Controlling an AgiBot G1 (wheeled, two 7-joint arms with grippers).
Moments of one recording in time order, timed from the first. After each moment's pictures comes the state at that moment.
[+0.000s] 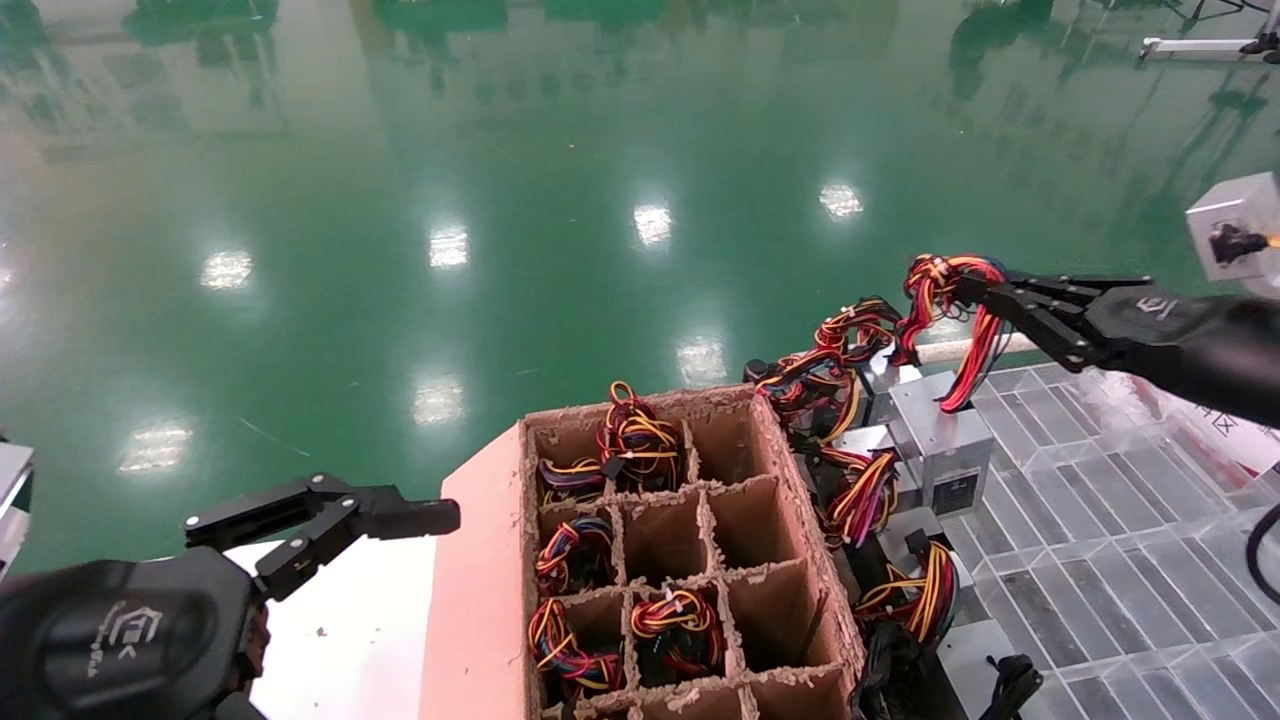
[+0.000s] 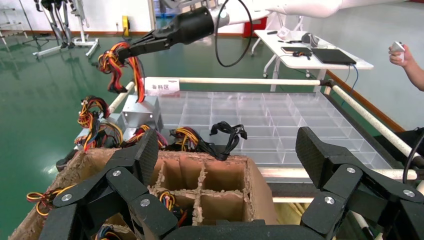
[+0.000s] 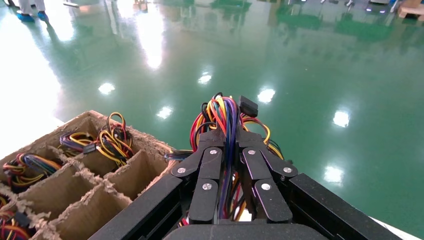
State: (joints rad) left arm -1.09 0.59 0.34 -1.27 0.69 1.47 -0.15; right arm 1.68 -0.77 -0.34 0.21 -1.18 -1.36 -0.13
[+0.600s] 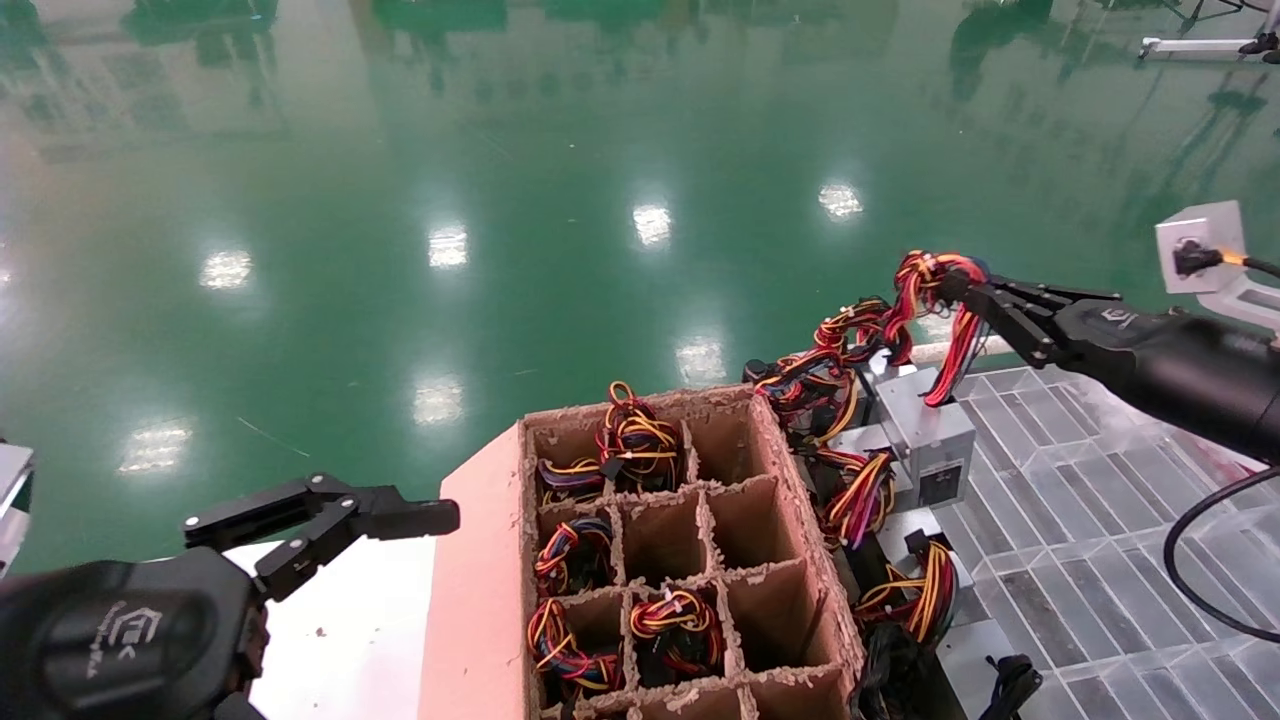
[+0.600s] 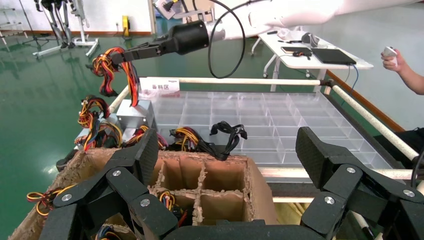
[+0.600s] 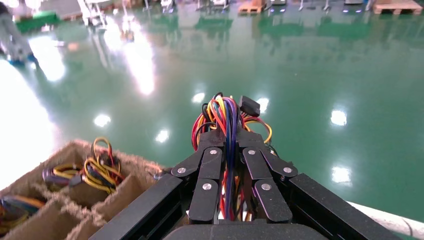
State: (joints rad) left arm -1.09 0.59 0.34 -1.27 0.69 1.47 -0.15; right arm 1.64 -0.84 -0.28 0.03 -1.09 -1.31 -0.22
